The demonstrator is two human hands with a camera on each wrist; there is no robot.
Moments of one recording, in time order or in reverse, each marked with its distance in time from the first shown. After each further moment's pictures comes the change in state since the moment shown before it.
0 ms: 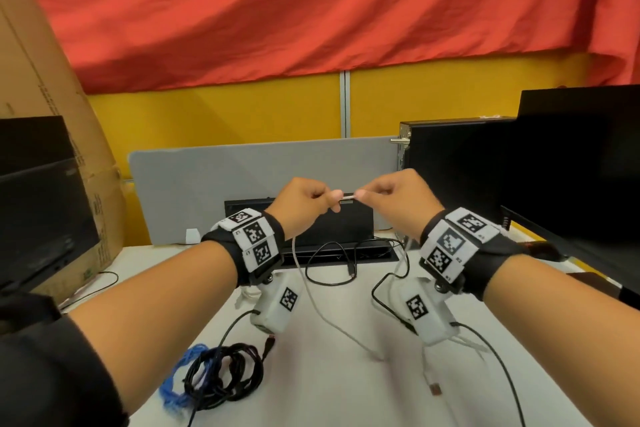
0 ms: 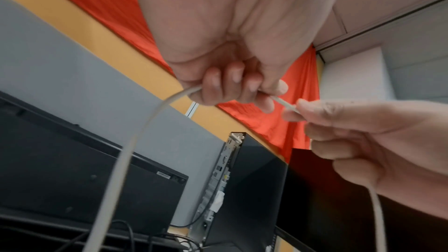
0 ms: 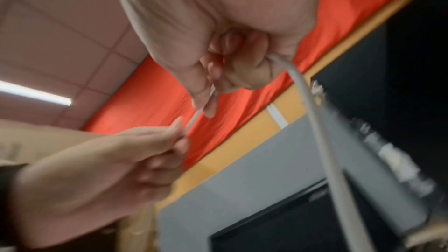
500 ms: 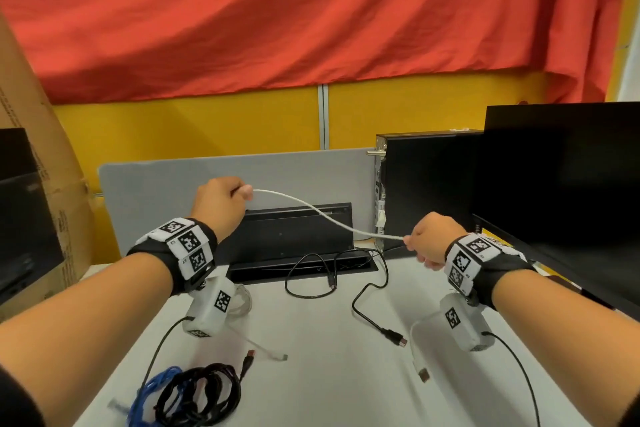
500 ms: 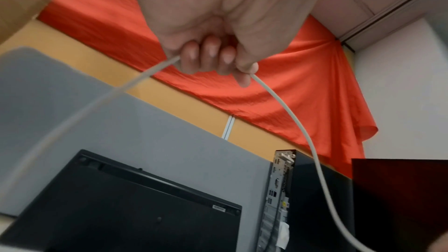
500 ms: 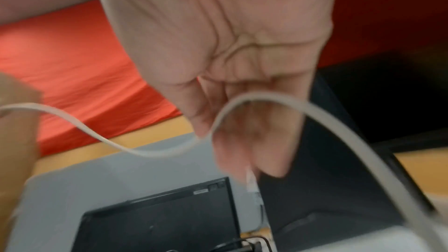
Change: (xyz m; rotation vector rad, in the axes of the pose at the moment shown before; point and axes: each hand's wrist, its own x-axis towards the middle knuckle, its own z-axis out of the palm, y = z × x) left_hand 0.005 -0.043 -0.057 0.284 0.385 -0.085; right_hand 0.011 0.096 -0.042 -0.642 -0.174 0.459
